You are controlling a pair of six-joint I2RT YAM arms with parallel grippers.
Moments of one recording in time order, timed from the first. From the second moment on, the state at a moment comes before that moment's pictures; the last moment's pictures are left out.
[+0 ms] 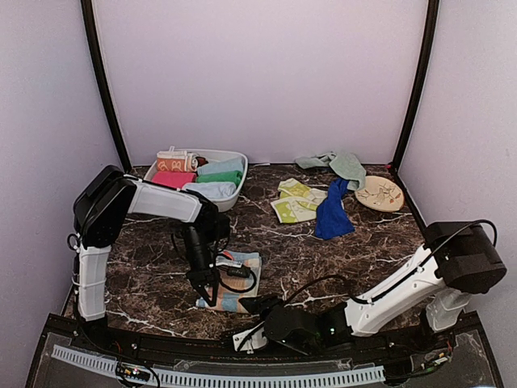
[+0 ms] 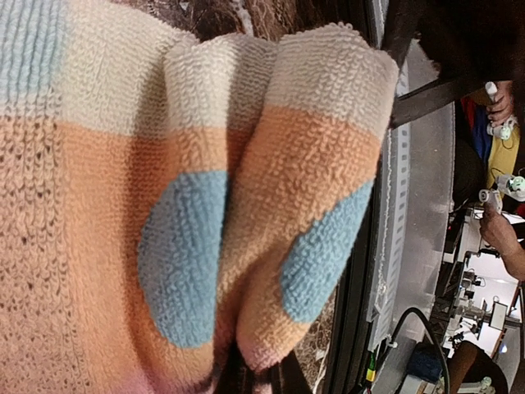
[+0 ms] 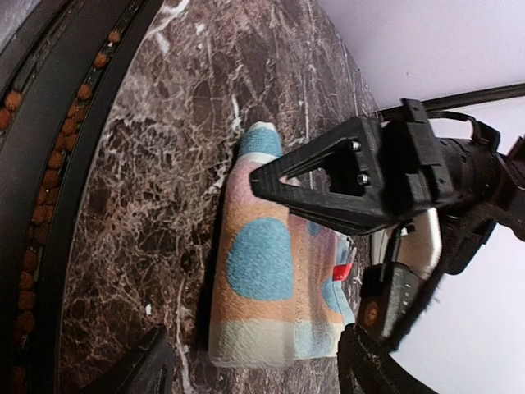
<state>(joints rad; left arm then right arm) -0.74 2.10 1.37 -1.28 0.69 0.89 1.60 1.77 0.76 0.44 0.57 -0.76</state>
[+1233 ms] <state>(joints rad) -0.63 1.37 0.85 -0.73 0.55 0.78 1.17 1.88 0.90 0.27 -0.27 0.08</state>
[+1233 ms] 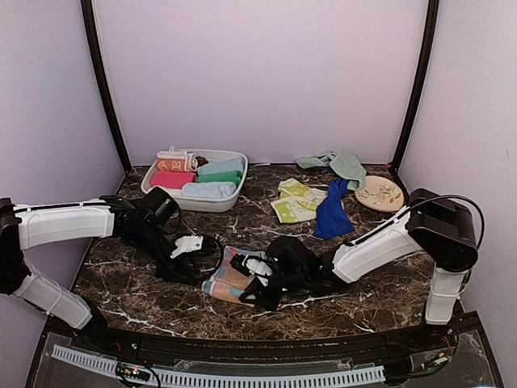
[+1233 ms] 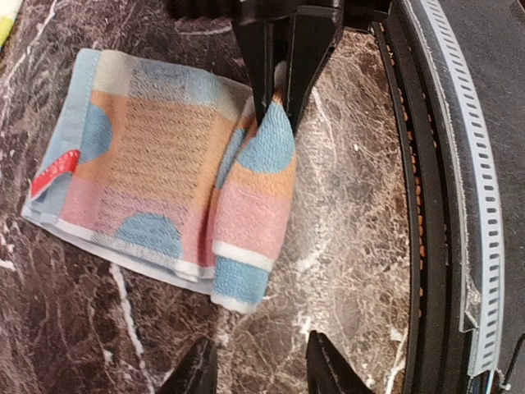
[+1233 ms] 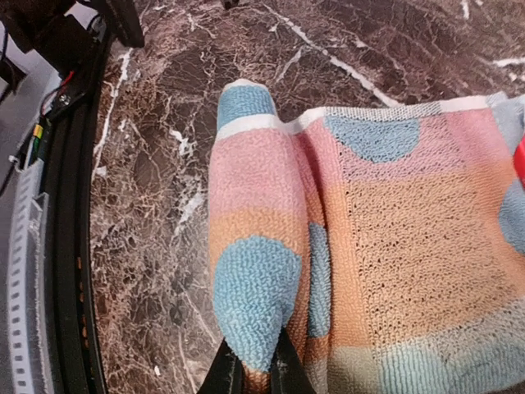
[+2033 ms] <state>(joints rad) -0.85 1.64 0.92 -0.48 0.32 0.82 0.99 2.04 0.89 0.53 -0.79 0.54</state>
